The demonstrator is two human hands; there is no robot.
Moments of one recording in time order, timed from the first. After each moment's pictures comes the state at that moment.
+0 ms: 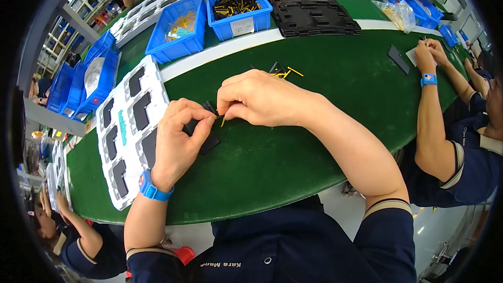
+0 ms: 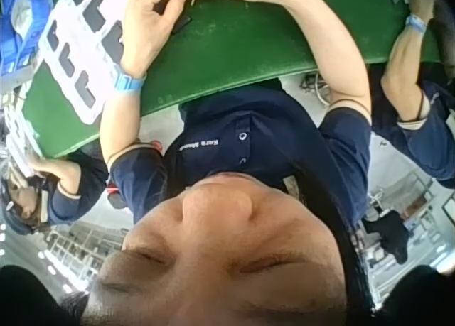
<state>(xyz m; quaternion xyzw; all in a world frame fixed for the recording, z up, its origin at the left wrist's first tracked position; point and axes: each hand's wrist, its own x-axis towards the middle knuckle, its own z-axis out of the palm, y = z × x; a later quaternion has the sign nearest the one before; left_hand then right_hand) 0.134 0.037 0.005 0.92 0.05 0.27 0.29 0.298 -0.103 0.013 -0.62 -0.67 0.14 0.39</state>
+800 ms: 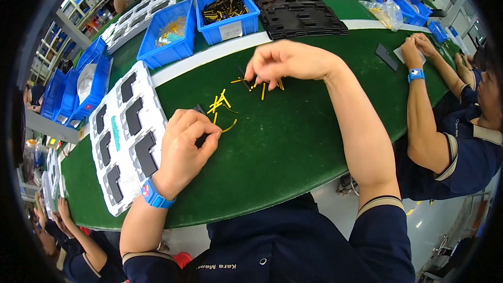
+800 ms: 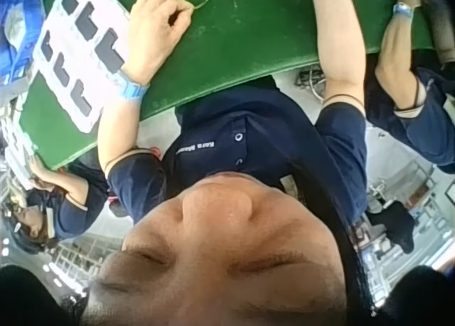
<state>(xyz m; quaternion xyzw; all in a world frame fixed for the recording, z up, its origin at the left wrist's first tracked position) 0.134 0.024 -0.004 0.94 -0.02 0.27 0.22 0.379 -0.136 0.018 -0.60 -0.51 0.42 0.45</state>
